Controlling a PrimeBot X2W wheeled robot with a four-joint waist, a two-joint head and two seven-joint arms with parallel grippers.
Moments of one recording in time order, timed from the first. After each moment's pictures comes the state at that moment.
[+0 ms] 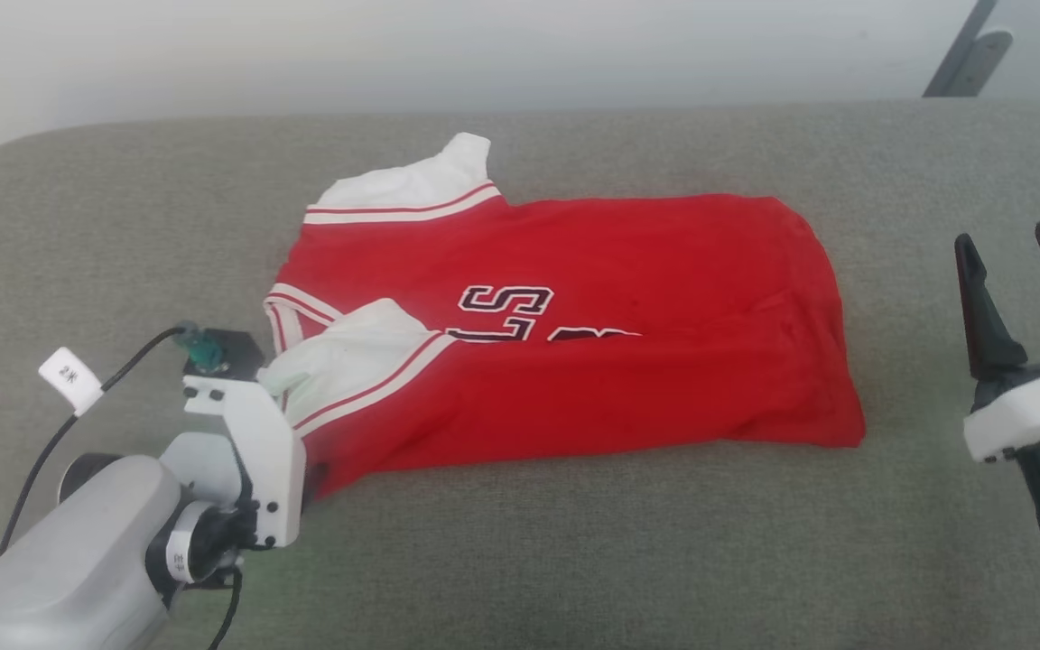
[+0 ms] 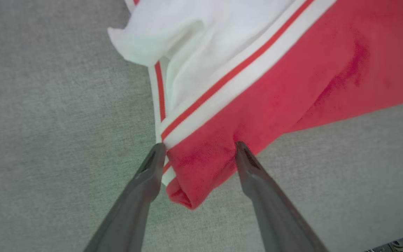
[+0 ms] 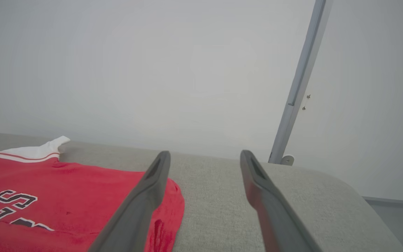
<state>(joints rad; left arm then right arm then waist) -0.58 0.63 -0.79 0.32 -1.01 0.24 0.62 -0.34 -0.37 0.00 0.28 0.33 0.13 -0.19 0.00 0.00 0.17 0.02</state>
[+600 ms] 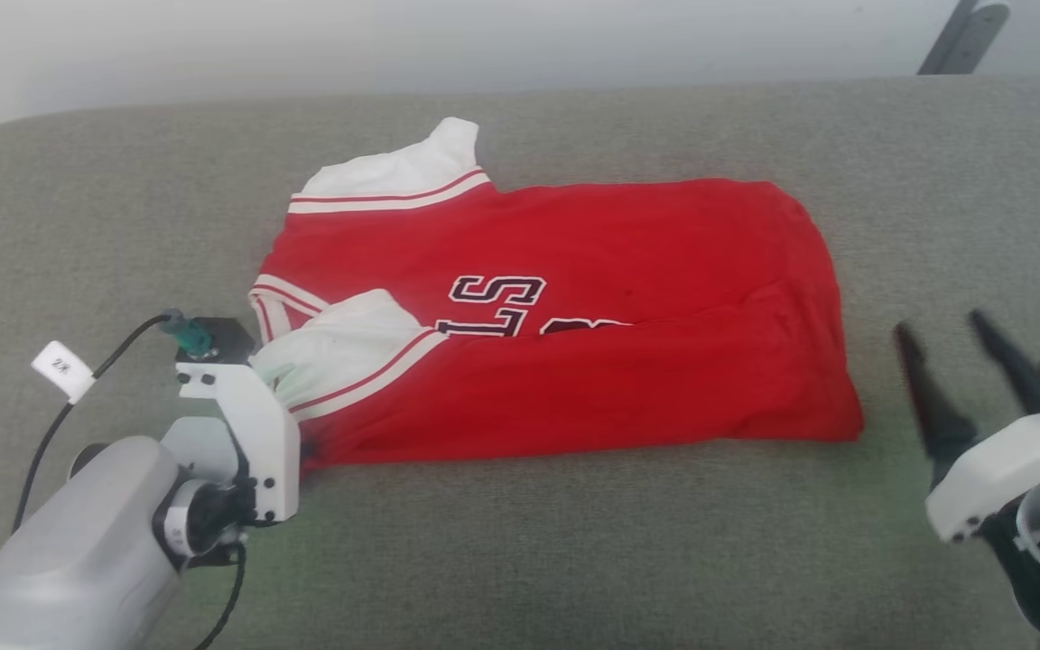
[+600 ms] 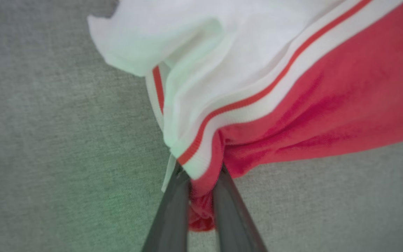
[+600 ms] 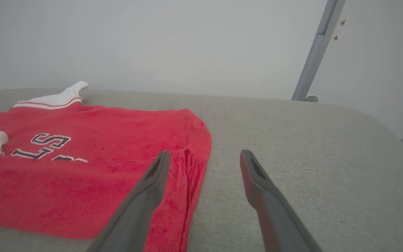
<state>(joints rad) -0.63 0.55 -0.77 0.53 -1.05 0.15 0.57 -0.16 -0.30 -0.02 0.02 0.35 0.13 0.12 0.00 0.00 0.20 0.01</state>
